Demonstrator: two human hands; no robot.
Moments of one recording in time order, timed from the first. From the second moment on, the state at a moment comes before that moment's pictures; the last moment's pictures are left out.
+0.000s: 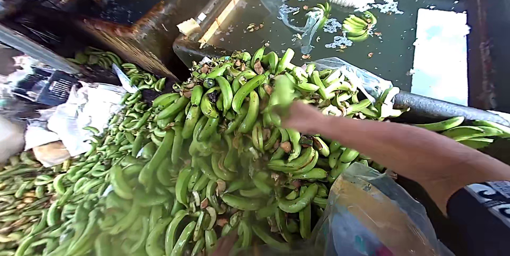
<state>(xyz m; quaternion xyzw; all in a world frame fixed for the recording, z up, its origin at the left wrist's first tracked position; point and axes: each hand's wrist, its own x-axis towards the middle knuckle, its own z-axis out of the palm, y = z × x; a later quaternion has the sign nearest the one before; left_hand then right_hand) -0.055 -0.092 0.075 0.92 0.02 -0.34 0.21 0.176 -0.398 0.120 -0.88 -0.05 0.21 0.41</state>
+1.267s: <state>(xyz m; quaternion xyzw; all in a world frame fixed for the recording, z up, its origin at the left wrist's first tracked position) -0.059 -0.101 0.070 0.91 0.08 -0.35 0.23 0.182 -0.438 -0.017 -0.94 -0.01 0.30 0.16</state>
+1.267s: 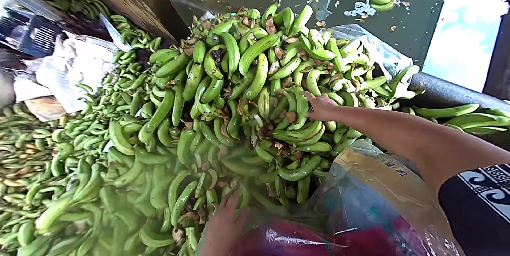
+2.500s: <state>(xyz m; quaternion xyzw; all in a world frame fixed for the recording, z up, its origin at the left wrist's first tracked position) -0.039 -0.107 0.037 0.83 0.07 -0.45 0.31 0.201 -0.102 0.163 -0.74 -0.62 -0.01 0.25</state>
